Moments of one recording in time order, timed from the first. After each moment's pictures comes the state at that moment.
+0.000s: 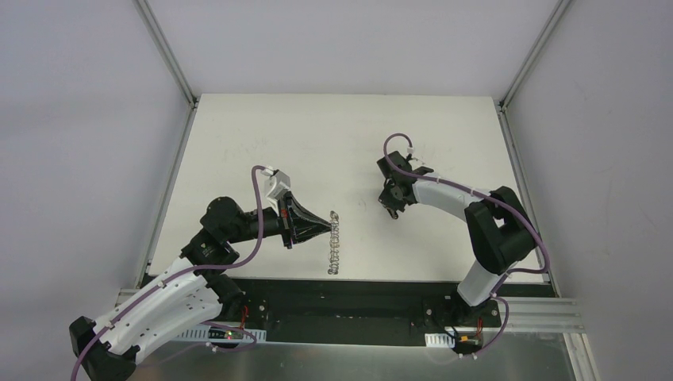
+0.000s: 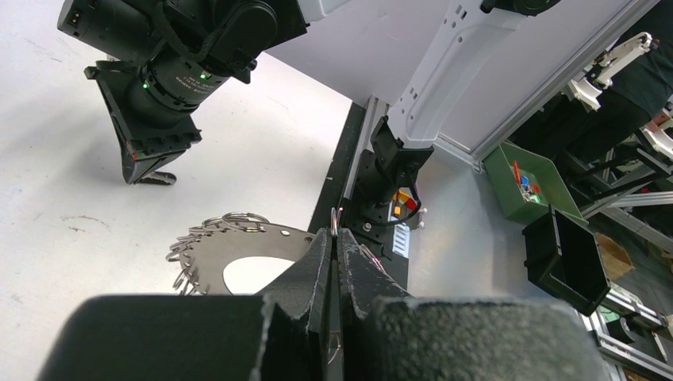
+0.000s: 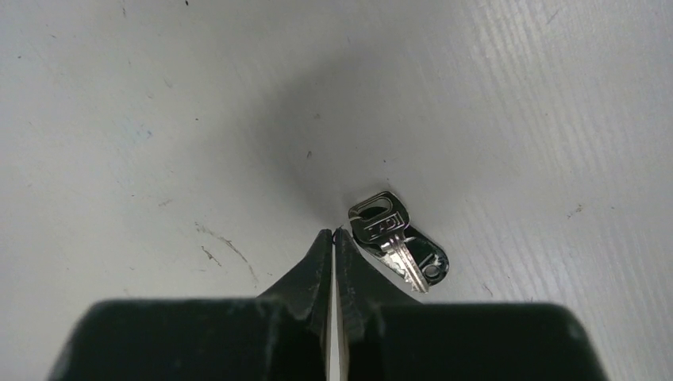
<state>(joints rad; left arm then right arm) -0.73 0.63 0.56 0.17 0.59 -0.50 0.58 1.70 1.03 -0.50 0.25 1.04</state>
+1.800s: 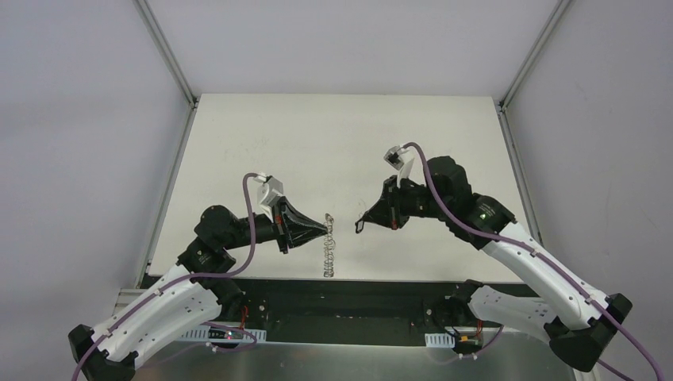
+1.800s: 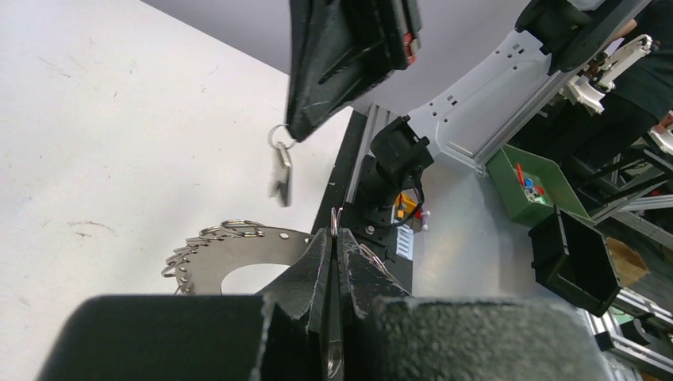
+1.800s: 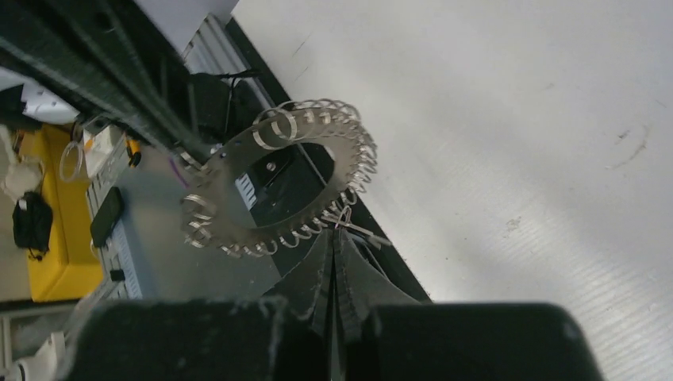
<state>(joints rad) -0.73 0.56 0.52 0.18 0.58 -0.50 0.75 0.97 1.01 -0.54 -0.43 0.42</state>
